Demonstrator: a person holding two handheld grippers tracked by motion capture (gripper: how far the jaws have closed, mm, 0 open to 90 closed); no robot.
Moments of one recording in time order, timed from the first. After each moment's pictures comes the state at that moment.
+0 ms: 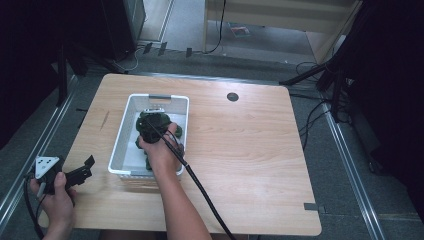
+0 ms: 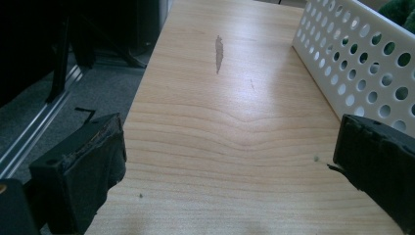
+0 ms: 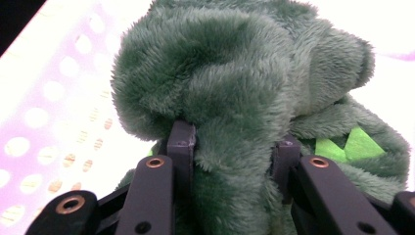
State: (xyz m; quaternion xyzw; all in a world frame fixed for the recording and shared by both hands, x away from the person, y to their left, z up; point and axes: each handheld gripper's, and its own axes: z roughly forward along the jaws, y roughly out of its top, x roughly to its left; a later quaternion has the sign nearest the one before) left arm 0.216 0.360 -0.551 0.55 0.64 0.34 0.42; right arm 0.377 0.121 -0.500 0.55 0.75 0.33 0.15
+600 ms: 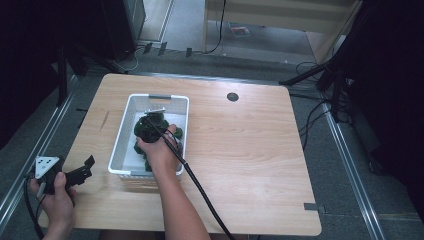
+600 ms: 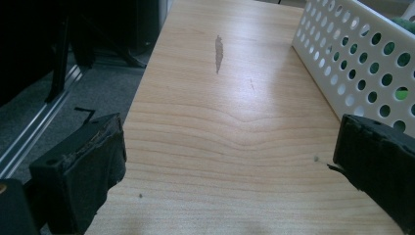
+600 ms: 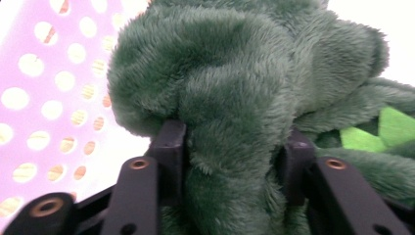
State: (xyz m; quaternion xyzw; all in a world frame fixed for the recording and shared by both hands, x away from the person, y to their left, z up) left arm 0.216 0.360 -0.551 0.55 0.64 0.34 0.42; right arm 0.385 0.126 -0.509 0.58 0.76 0.29 0.08
